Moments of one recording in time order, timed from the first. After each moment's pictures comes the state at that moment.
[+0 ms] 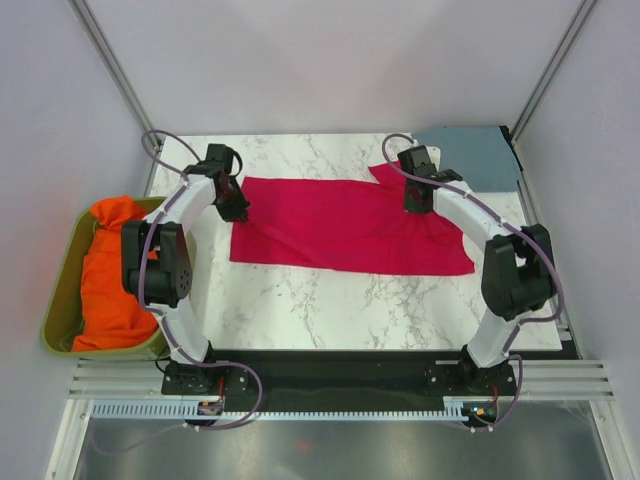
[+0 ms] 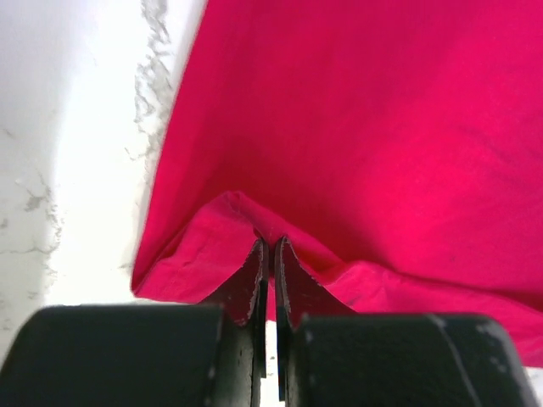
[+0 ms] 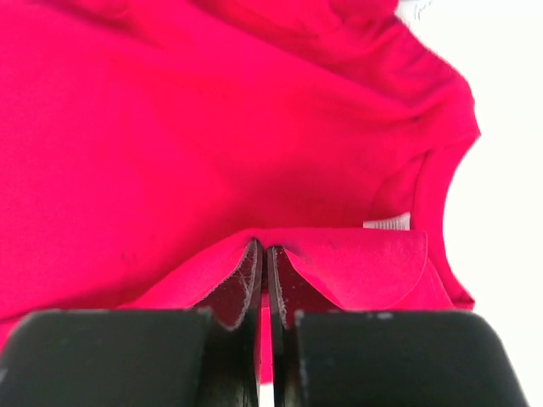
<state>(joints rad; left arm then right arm) -0.10 1.84 1.41 -0.72 0.02 -0.56 0.33 1.72 1.34 -0.59 0.38 0.39</state>
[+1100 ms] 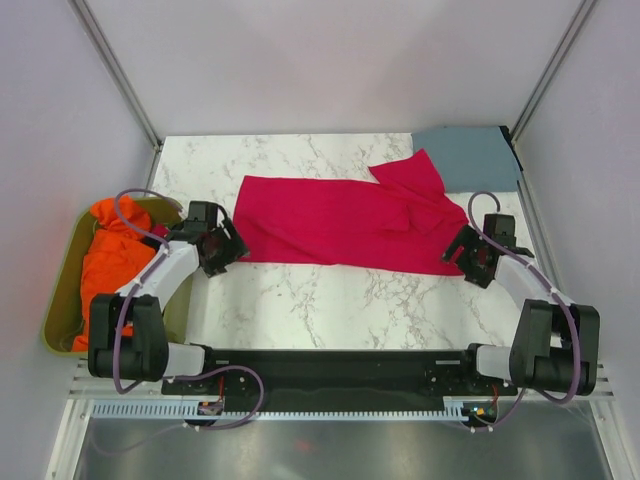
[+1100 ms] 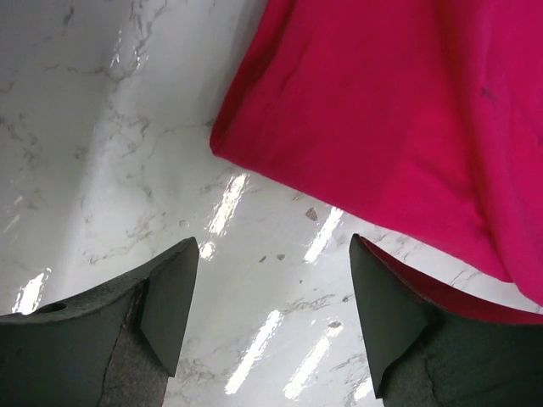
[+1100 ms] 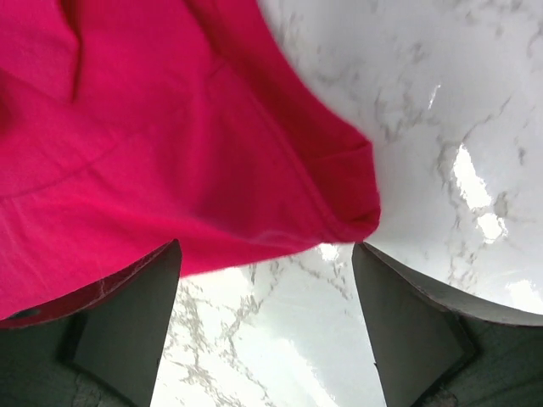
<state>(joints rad) -0.07 1.34 0.79 -0.52 0.00 -0.62 -0.13 1.29 0.64 -0.39 -0.09 0.53</state>
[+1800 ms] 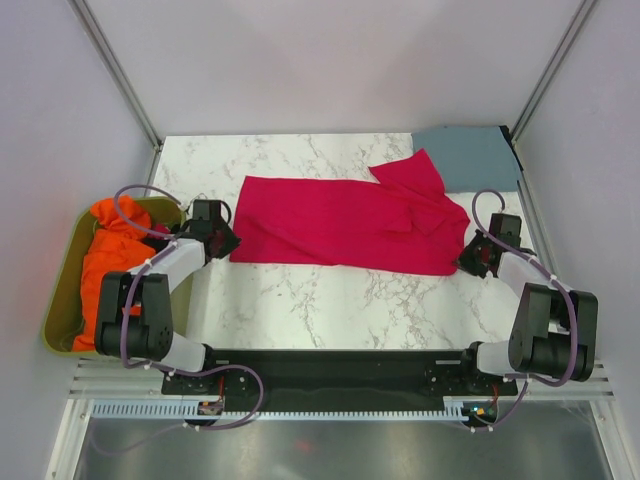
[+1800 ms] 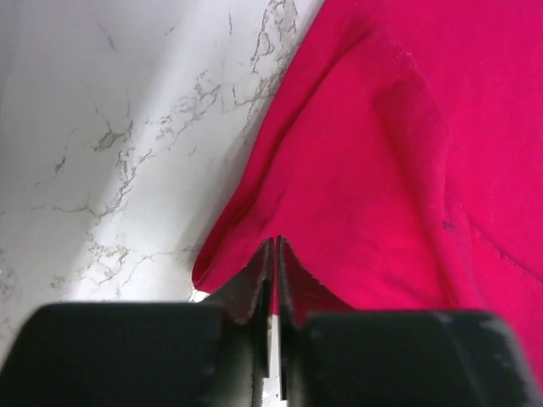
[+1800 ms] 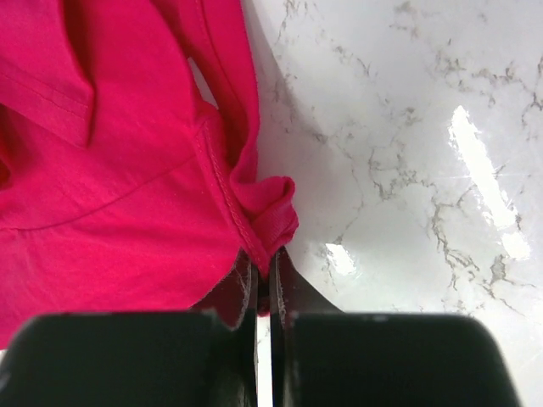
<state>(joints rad) -0.07 1.47 0.75 -0.17 -0.09 -0.67 -0.21 1.37 0.63 -0.25 -0.16 0.49</state>
